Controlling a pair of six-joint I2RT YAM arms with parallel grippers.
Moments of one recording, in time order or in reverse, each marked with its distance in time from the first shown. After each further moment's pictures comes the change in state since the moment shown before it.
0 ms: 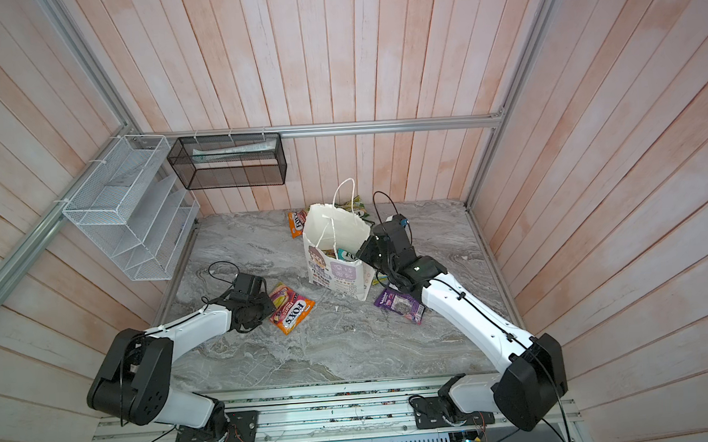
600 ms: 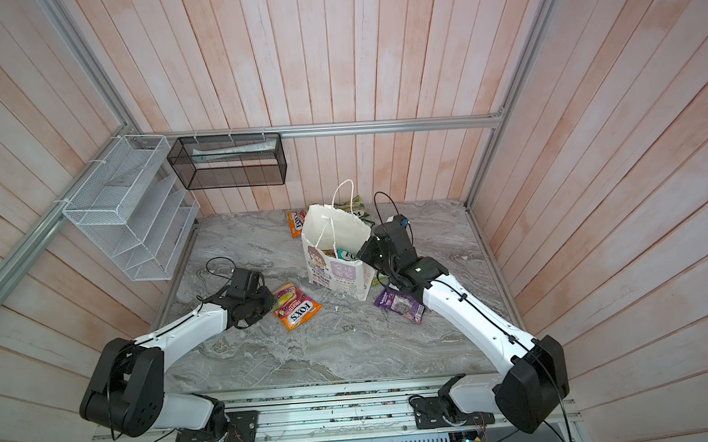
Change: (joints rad) left arm 0.000 -0.075 0.049 -0.043 0.095 -0.073; right arm 0.000 -0.014 -0.006 -0.004 0.000 0.000
